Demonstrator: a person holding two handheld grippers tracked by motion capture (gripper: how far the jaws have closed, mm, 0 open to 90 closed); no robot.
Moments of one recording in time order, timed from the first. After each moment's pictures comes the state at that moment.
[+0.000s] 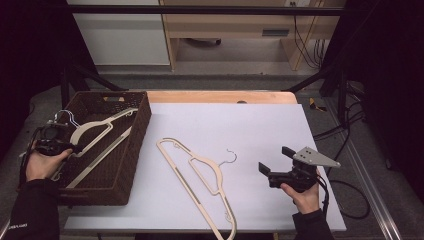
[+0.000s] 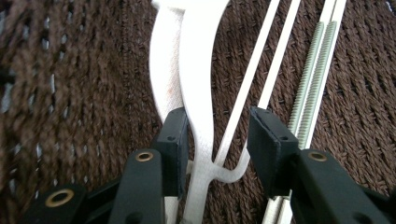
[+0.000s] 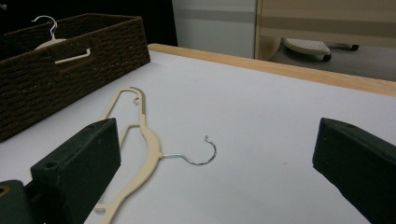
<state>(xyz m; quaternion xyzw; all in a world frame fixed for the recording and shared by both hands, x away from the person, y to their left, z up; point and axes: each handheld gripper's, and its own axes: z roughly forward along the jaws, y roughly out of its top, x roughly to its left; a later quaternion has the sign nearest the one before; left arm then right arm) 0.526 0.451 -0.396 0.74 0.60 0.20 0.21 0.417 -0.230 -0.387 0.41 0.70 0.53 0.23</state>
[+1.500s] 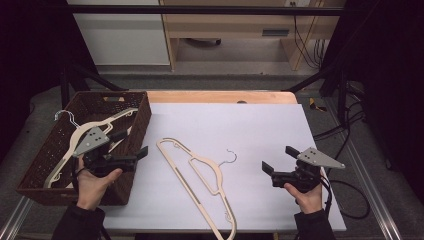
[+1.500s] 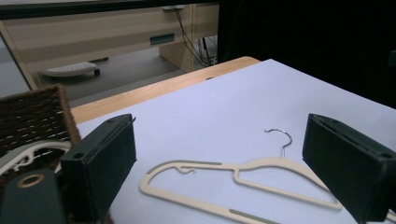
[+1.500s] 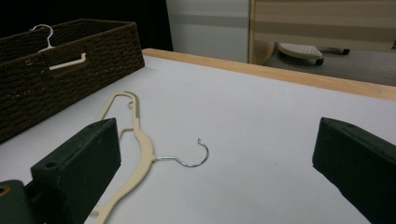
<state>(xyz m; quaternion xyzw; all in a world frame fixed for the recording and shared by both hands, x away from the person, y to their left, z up) 0.434 0.263 -0.338 0.73 0.35 0.24 0.54 0.415 -0.237 -0.387 0.41 0.70 0.54 0.24</state>
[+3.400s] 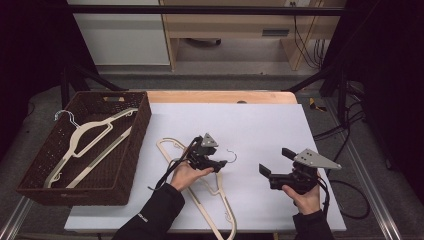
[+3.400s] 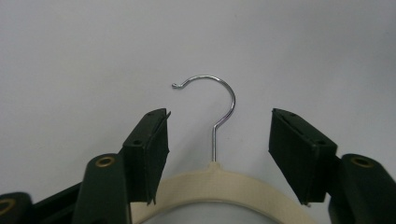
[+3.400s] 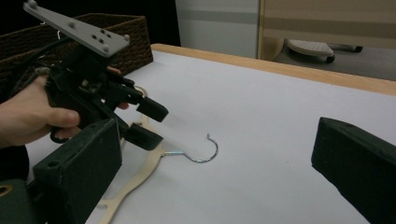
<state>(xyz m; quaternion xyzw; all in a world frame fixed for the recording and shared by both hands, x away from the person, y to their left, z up) 0.521 0.053 -0.448 0.87 0.28 0.11 0.38 0.414 -0.232 -0.391 0.40 0.70 0.54 0.23</state>
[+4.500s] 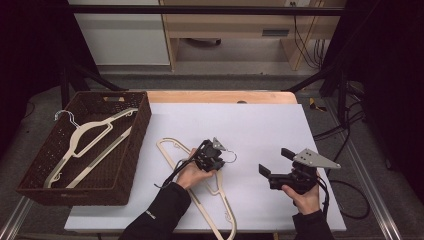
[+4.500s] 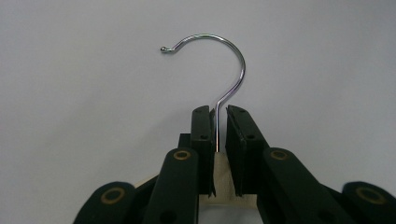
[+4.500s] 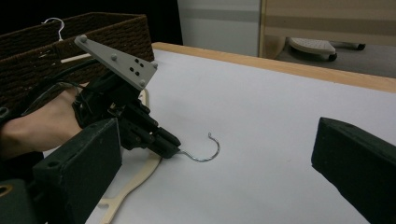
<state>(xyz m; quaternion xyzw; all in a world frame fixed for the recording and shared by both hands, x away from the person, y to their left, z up) 0.530 0.037 -0.468 0.90 0.29 0.09 0.32 0.415 -0.232 -0.392 0.40 0.71 0.54 0.22</state>
